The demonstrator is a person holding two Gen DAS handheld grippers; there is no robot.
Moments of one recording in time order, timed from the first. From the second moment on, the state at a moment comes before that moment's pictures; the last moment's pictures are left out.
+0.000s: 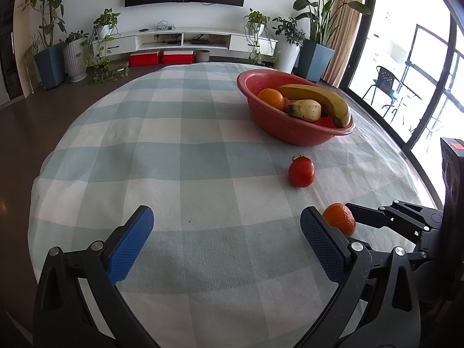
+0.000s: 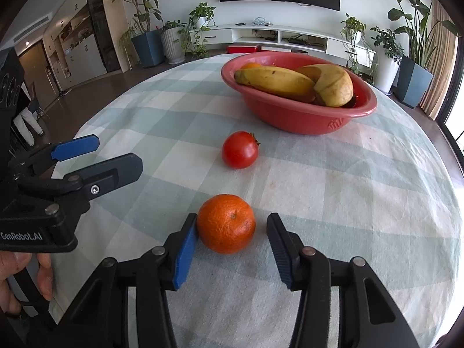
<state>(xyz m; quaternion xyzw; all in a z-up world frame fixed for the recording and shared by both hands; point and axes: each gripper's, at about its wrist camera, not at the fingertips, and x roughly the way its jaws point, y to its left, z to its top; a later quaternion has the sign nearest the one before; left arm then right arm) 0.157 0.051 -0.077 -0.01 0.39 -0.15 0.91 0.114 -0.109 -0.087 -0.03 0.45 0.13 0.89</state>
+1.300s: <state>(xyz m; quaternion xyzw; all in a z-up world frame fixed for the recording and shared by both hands) 0.222 -0.050 -0.082 0.09 0.44 -0.20 0.87 0.095 -0.206 -0.070 0.08 0.39 0.08 0.91</state>
